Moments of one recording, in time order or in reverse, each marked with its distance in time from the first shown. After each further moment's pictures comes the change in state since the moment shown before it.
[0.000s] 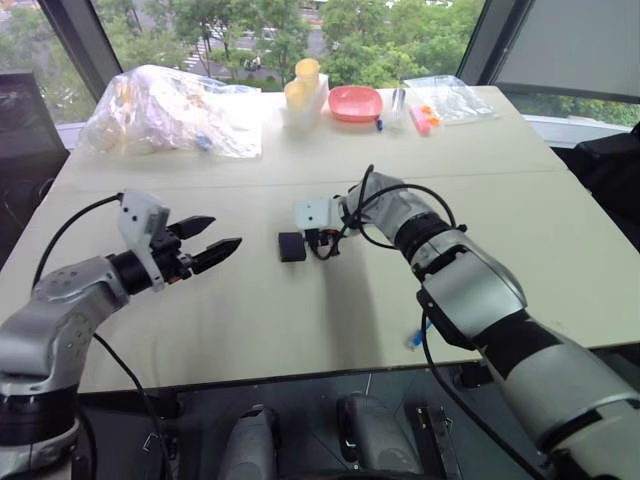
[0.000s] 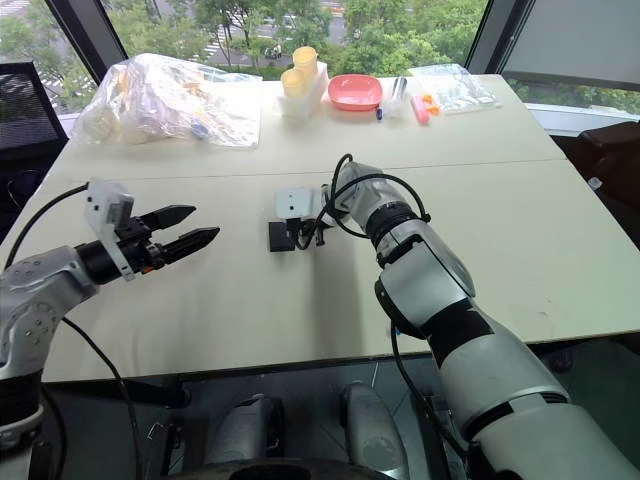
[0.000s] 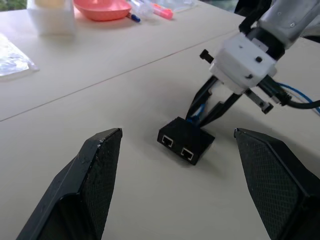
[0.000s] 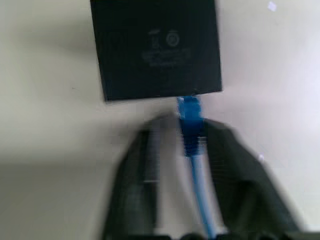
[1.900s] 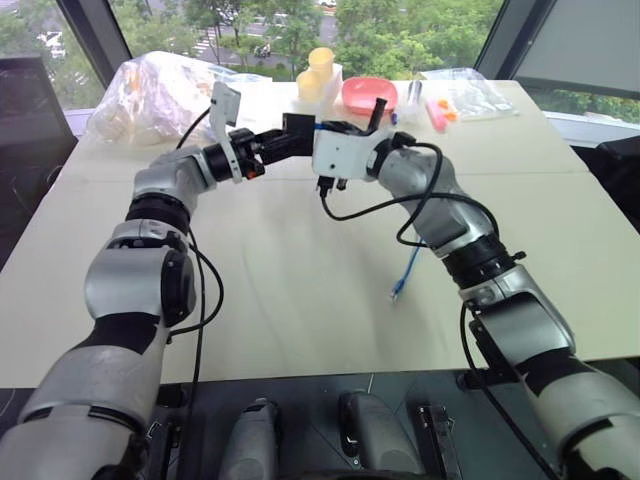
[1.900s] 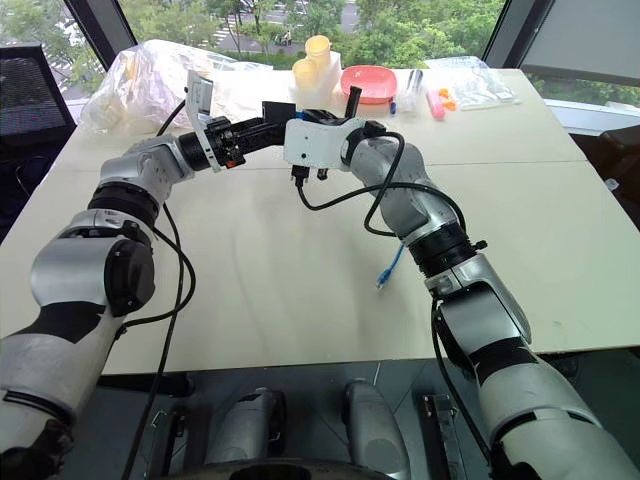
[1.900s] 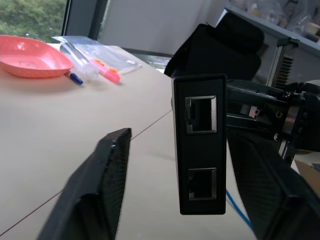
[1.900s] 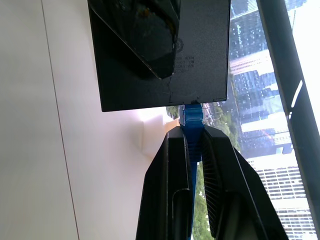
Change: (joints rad) left arm -1.148 -0.320 -0.159 1.630 0.368 -0.450 -0.480; right arm 0.301 -0.258 -0.100 -0.954 -0.116 0.141 -0.591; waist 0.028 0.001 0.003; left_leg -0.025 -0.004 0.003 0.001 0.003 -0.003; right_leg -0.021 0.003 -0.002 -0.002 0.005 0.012
